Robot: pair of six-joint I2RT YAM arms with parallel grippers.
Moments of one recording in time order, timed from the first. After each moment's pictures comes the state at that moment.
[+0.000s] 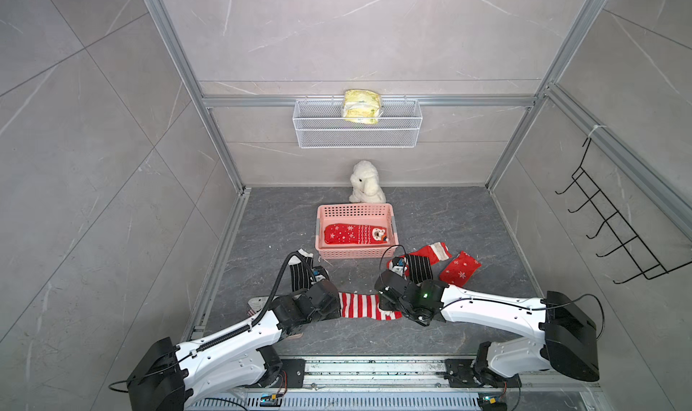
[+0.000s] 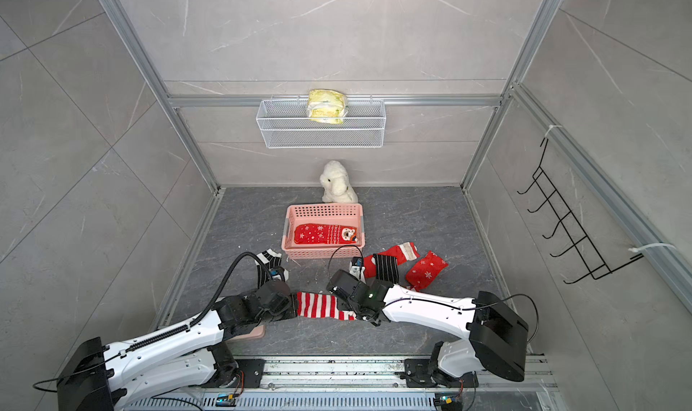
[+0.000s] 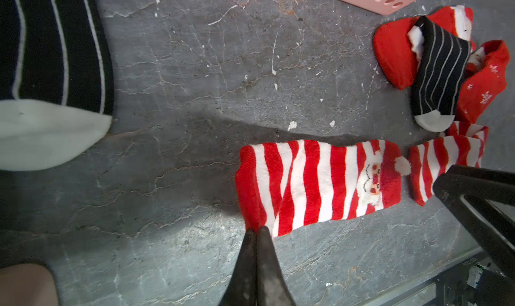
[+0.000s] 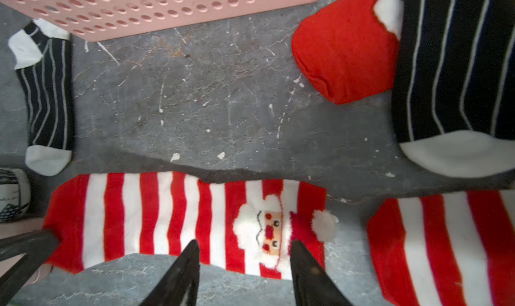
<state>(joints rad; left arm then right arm) -0.94 0.98 0.51 -0.50 -0.15 -0.95 1.05 1.41 0.84 -0.52 0.30 1.00</state>
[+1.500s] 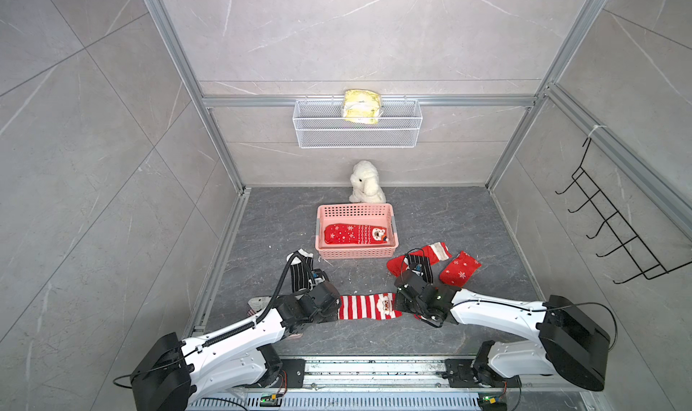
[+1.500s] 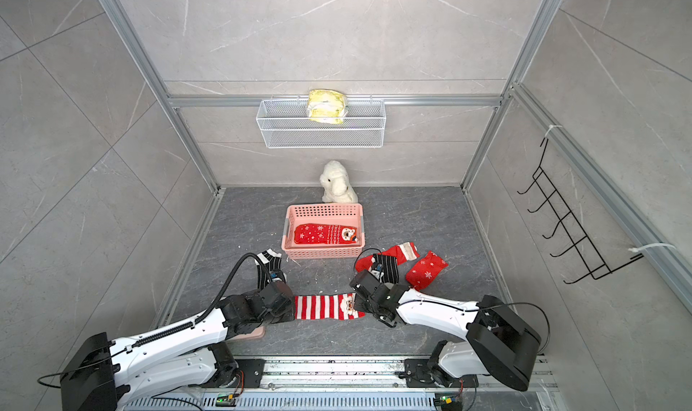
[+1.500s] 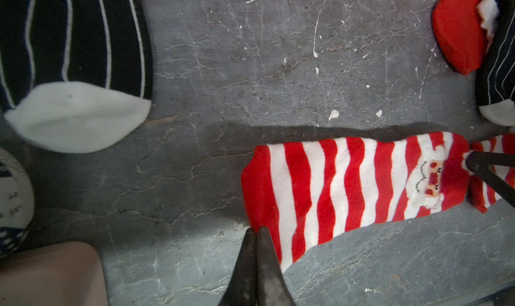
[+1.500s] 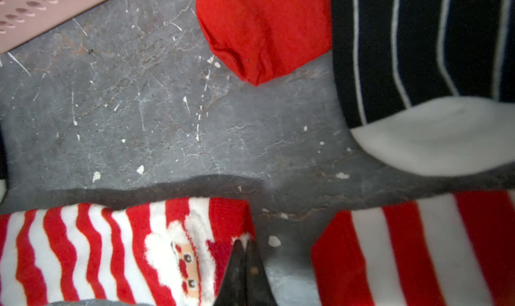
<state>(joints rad) -0.94 1.01 0.52 -0.58 -0.19 -0.94 0.90 1.33 0.61 -0.34 0.17 0.99</state>
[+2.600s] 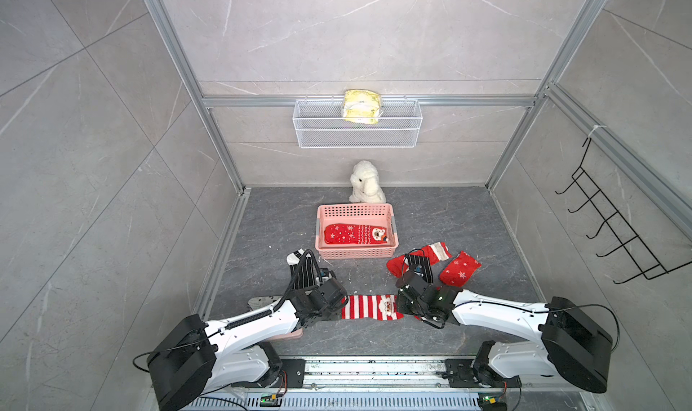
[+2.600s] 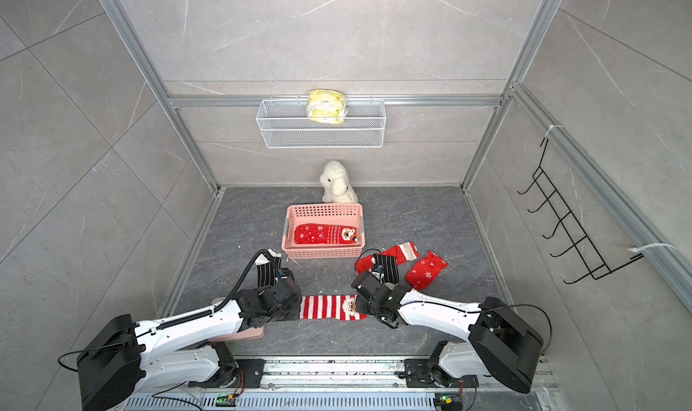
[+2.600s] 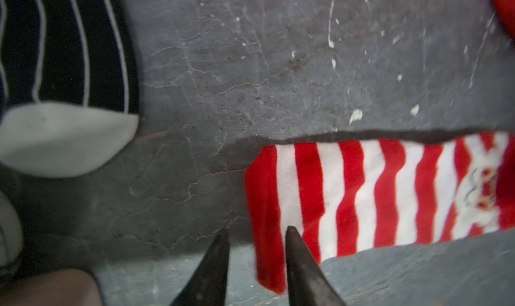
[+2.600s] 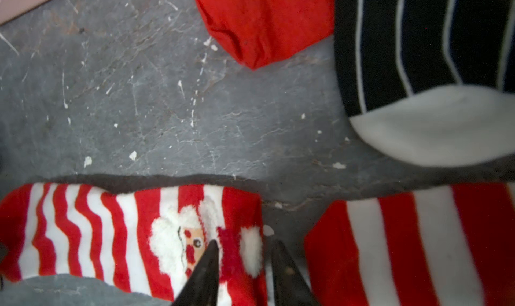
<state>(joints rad) -0.94 1.16 0.56 -0.55 -0.20 -0.88 0.89 1.33 0.60 -0.36 0.13 0.95</state>
